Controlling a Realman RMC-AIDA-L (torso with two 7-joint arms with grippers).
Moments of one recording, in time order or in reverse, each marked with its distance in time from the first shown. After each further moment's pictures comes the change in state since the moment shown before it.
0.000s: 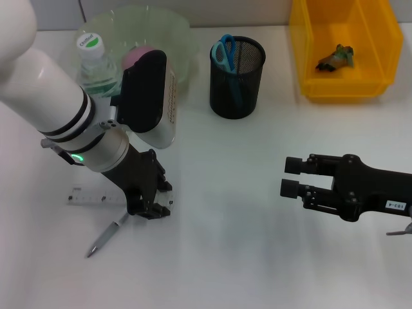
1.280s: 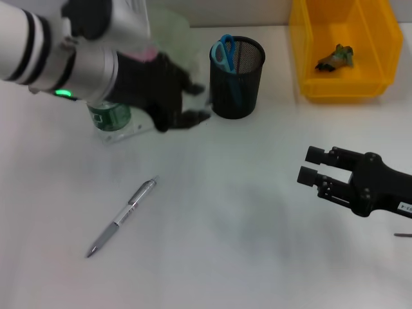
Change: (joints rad) left arm 0.173 0.007 -0.141 0.428 -0.260 -0.055 -0.048; right arm -0.047 0.000 0.129 0.091 0.003 0.026 -0.131
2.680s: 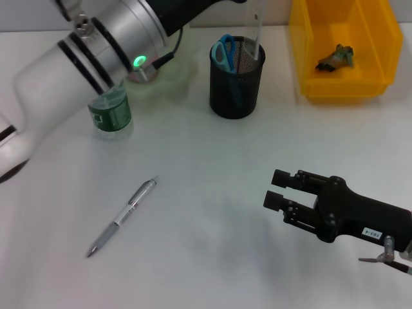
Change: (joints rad) left arm -0.066 -0.007 0.385 -0.727 -1.821 -0.426 0.985; right arm 0.035 0.007 -0.012 0.226 -0.009 0.038 -0.147
